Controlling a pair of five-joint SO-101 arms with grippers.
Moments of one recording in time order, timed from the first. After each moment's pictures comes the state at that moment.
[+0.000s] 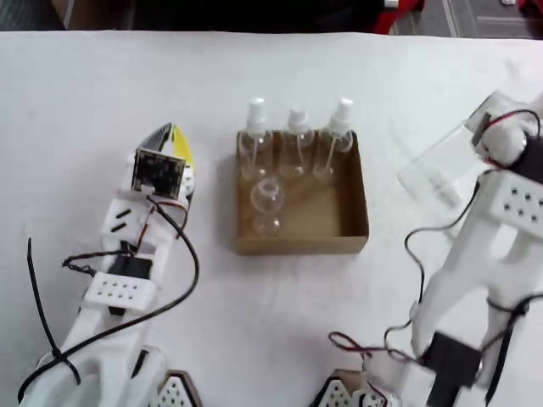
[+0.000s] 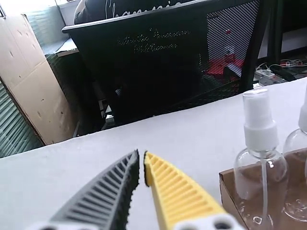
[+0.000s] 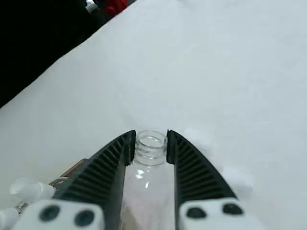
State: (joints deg) left arm 1.5 -41.2 75.3 -16.5 -9.1; right arm 22.2 -14.7 -12.1 74.2 -13.8
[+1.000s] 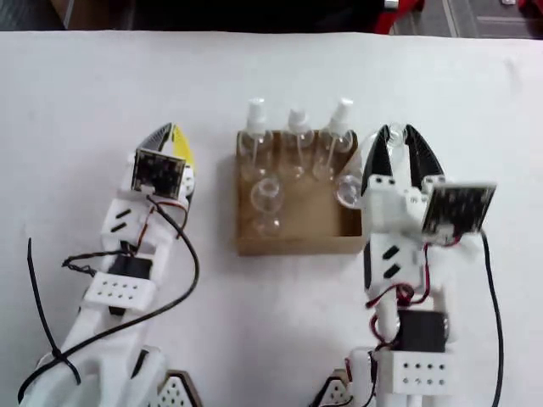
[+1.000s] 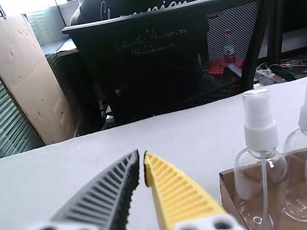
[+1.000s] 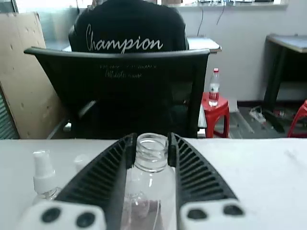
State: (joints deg) left arm 1.5 -41.2 75.3 -16.5 -9.1; right arm -1.1 -81.6 70.0 15.3 0.9
